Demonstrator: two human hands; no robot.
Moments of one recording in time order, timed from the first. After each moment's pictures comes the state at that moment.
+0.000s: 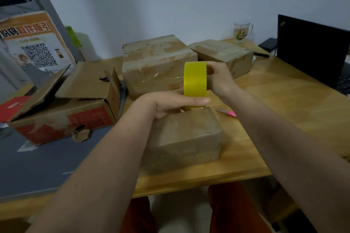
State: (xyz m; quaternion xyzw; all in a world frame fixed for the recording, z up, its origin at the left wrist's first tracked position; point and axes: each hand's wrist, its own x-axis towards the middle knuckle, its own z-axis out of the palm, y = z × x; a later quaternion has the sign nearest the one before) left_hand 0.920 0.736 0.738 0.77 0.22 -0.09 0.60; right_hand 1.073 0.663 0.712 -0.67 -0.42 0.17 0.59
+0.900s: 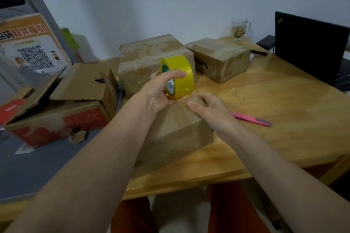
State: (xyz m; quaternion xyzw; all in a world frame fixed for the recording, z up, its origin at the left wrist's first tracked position) left_hand 0.942 0.742 0.736 0.50 0.32 0.24 0.77; right_hand 1.022 0.614 0.675 -0.66 -0.36 0.28 0.60
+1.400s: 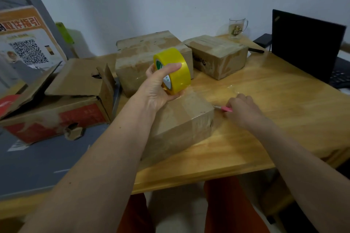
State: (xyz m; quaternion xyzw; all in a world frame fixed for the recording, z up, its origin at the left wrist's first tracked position) left_hand 0.940 0.746 0.726 0.46 0.28 0.28 0.80; right_hand 1.097 0.590 0.649 -0.92 -0.36 0.06 0.11
